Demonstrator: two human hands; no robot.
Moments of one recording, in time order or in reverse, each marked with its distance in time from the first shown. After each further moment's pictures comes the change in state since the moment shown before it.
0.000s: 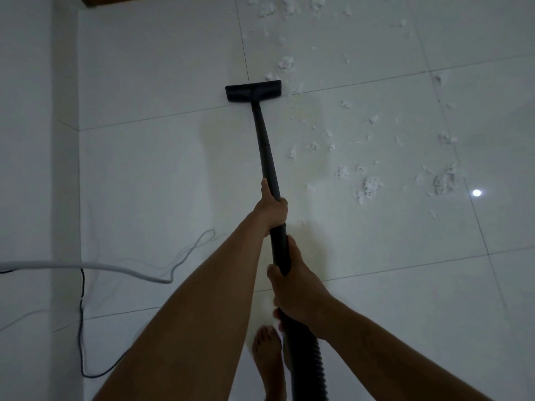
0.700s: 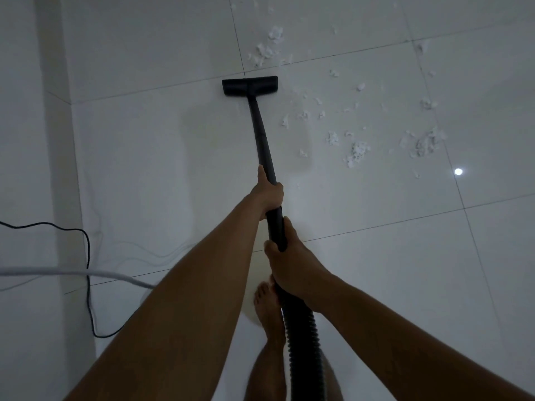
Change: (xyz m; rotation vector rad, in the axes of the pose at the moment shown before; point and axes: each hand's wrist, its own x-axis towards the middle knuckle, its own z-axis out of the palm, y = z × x) left_hand -0.077 -0.063 0.014 -0.013 -0.031 -0.004; right_hand -0.080 0.043 0.046 -0.049 0.044 -0.002
